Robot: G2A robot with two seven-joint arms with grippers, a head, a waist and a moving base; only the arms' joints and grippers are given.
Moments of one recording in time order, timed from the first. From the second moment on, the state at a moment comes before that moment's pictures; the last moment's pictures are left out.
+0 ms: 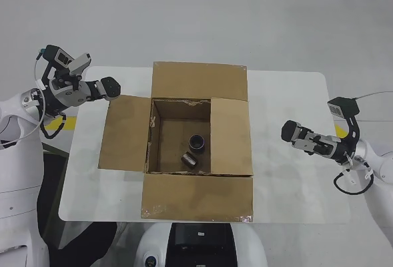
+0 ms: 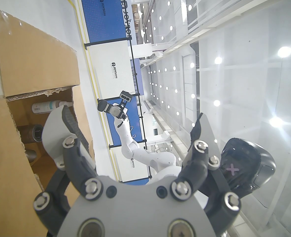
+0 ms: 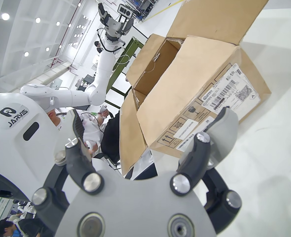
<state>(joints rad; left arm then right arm) 0.90 -1.04 -1.67 -1.48 -0.59 0.13 -1.22 -1.16 -0.85 1.47 -1.55 0.51 -0.66 1.16</state>
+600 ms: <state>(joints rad) 1.08 -1.00 -1.81 -1.49 -0.36 0.06 -1.07 -1.16 -0.85 1.47 -1.55 0.51 -0.66 1.16</state>
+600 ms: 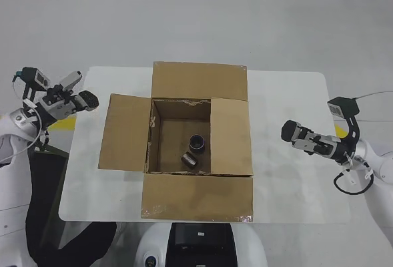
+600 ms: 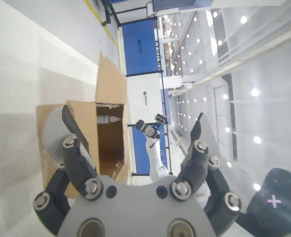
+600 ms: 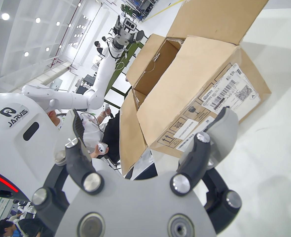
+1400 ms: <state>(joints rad) 1.03 -0.99 -1.69 -1.59 -0.47 0.14 -1.06 -1.16 -0.85 1.47 -1.55 0.51 -0.66 1.16</state>
